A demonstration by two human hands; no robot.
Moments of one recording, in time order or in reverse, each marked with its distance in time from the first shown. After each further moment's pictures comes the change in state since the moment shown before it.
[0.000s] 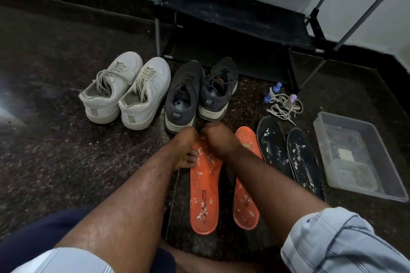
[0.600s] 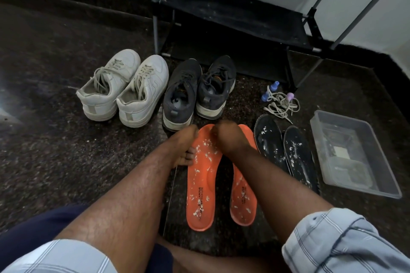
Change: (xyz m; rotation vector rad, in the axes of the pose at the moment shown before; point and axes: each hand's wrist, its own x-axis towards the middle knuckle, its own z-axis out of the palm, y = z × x) left_hand -0.005 0.001 0.002 0.030 -0.017 0.007; right_hand -0.019 0.015 -0.007 0.006 -0.009 0.179
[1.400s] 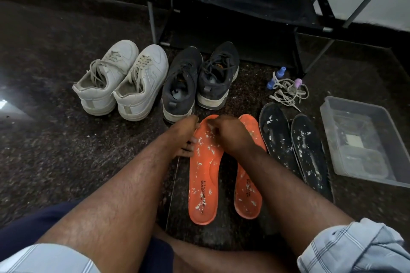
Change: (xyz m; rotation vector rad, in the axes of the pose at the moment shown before) left_hand 0.002 0.006 0.001 0.063 0.051 0.009; right_hand -0.012 -0.001 0.010 0.175 0.150 -0.063
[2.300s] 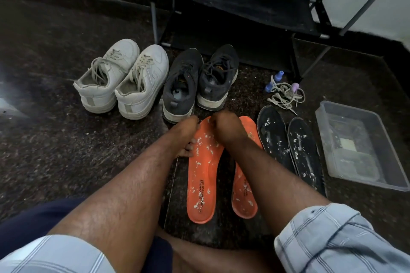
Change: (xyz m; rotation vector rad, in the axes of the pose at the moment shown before) left_hand 0.003 -0.002 0.005 -0.040 0.000 -0.016; right_hand 0.023 -0.007 -0.004 -0.160 -0.098 0.121
